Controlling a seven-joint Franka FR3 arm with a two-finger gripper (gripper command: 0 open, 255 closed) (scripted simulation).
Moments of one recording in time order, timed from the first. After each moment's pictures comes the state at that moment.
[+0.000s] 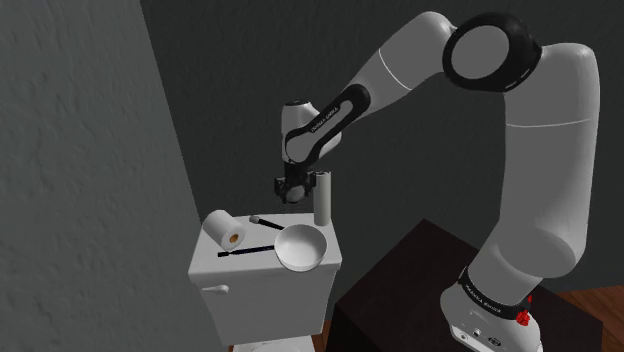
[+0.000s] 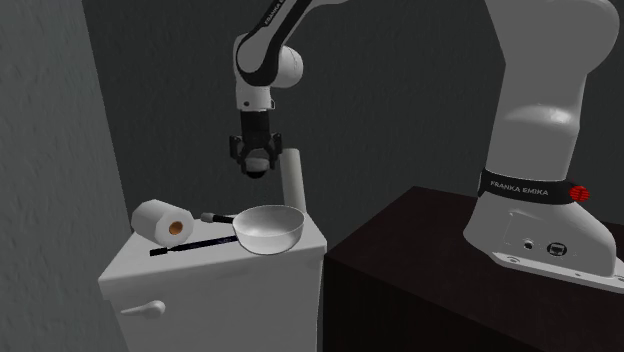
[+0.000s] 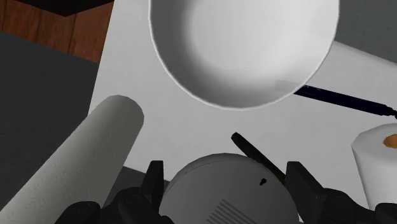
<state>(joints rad) 0.03 0.41 0.17 -2.05 -0.08 2.43 0.54</state>
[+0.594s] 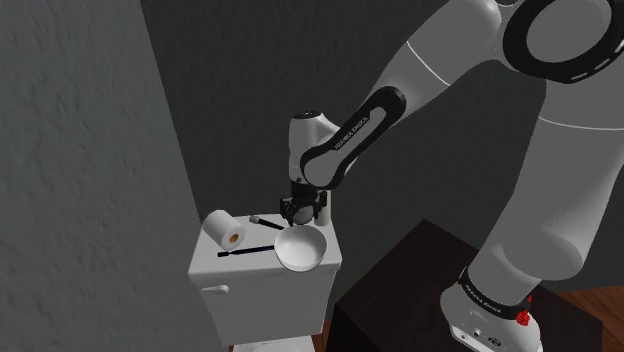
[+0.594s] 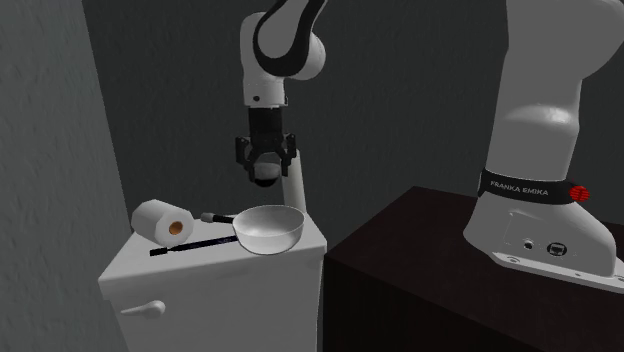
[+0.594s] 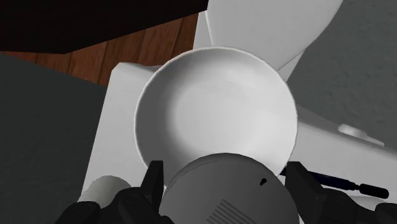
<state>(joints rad) 0.10 0.19 0.24 -2.37 -0.04 2.53 0.66</state>
